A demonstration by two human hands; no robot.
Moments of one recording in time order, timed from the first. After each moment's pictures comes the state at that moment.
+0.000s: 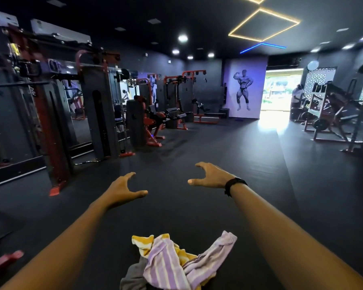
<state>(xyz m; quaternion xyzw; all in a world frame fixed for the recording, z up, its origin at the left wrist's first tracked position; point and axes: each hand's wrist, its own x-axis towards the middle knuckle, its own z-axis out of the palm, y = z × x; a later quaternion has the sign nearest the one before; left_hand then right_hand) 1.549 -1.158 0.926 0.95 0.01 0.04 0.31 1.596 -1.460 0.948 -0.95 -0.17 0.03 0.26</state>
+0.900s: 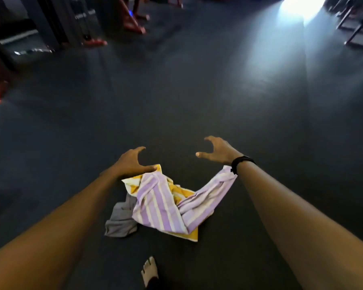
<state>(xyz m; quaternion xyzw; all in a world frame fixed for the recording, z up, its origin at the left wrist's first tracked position) 2.041 -1.120 0.641 0.93 0.03 -0.22 0.31 2.075 -1.401 0.664 -0.95 -0.03 0.21 0.23</state>
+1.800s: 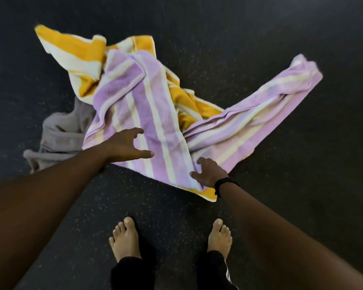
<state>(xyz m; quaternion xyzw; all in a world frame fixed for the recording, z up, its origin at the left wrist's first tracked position) 2.117 -1.140 -0.020 0.85 0.08 -0.44 0.28 2.073 -1.396 -0.080 -0.86 0.03 0.49 0.13</state>
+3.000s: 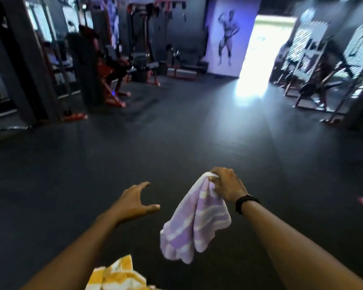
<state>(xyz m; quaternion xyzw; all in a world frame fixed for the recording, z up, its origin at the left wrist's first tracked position) 2.242 -1.243 0.684 0.94 -0.09 -0.10 0.30 2.249 -1.541 0.715 -0.97 -0.01 -0.06 0.25</state>
